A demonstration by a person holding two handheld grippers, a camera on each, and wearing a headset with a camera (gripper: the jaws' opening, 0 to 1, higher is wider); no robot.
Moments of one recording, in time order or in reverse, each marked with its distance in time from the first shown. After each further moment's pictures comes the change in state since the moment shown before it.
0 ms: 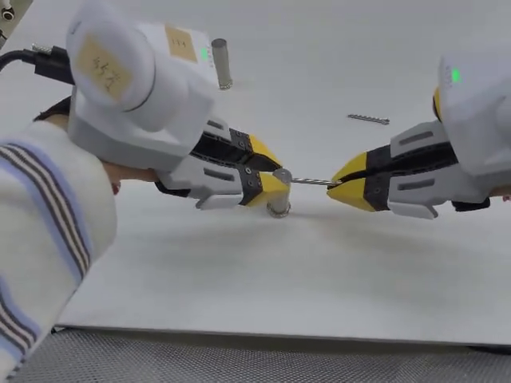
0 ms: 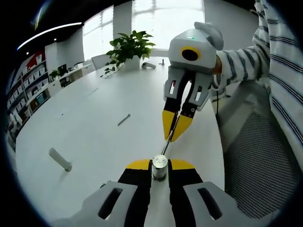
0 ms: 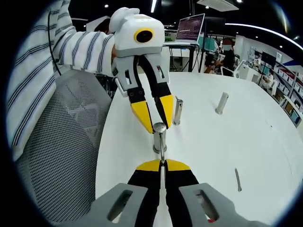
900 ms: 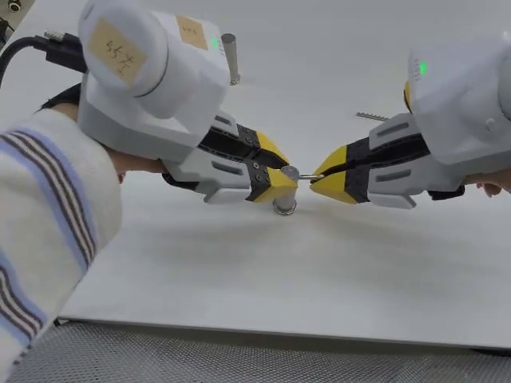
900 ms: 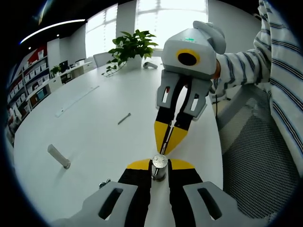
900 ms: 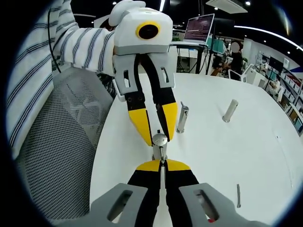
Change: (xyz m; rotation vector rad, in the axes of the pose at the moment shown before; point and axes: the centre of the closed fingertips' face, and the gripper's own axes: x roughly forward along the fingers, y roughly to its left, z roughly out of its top) left arm 0.002 -0.014 0.010 -0.020 0.000 -0.001; right arm 0.020 0.001 0.014 -0.060 0.009 0.046
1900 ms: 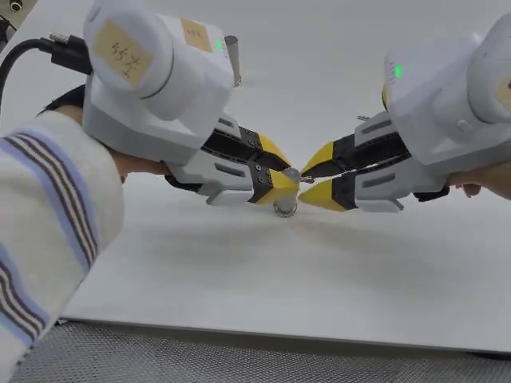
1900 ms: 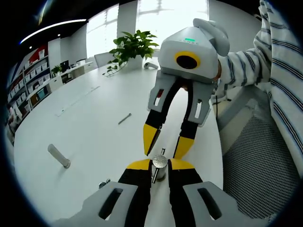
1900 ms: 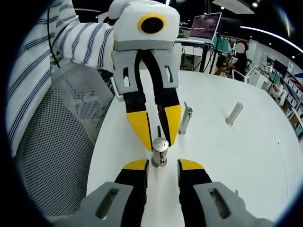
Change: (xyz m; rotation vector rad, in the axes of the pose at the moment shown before) left arm -0.001 0.003 -0.002 -0.006 -0.005 0.003; right arm 0.011 -0.002 0.001 -0.048 0.051 0.002
